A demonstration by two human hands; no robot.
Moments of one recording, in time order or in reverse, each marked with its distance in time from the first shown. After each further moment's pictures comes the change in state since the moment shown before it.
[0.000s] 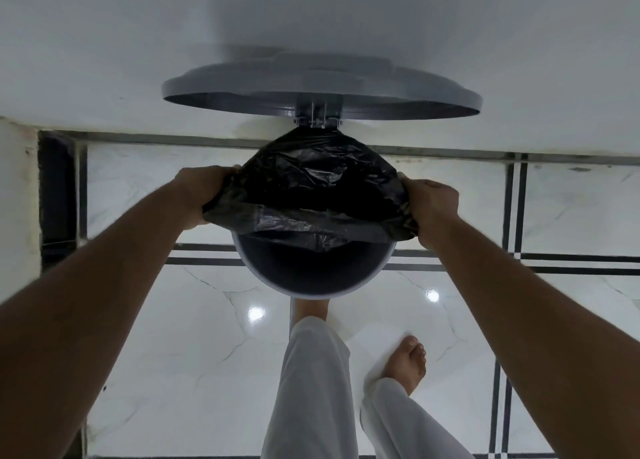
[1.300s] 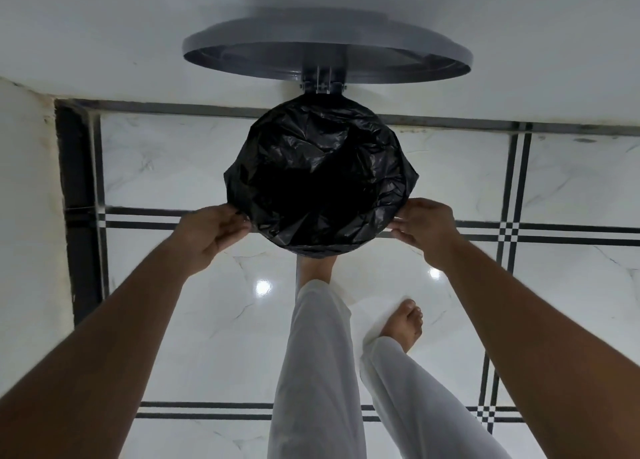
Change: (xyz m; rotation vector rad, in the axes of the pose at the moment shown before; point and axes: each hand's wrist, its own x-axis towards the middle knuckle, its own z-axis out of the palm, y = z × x) left_hand -0.057 -0.112 -0.008 -0.323 -0.017 -0.100; right_hand -0.058 0.063 -0.042 0.102 -0.246 0.175
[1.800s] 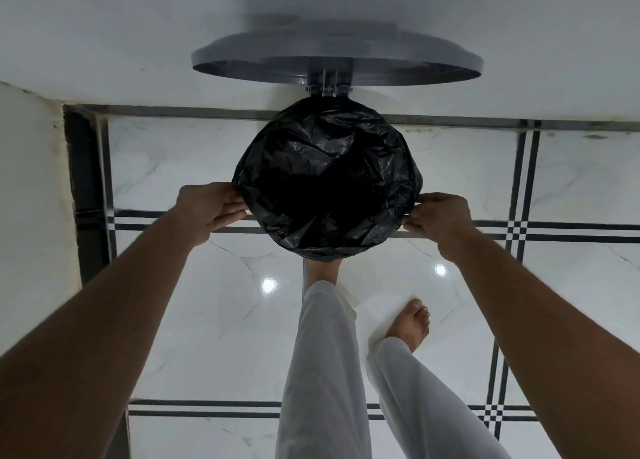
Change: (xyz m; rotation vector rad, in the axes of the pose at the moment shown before) left_hand -0.006 0.053 0.013 0.206 0.073 0.033; right_hand 0.005 -0.017 0.003 -0.292 0.135 -0.005
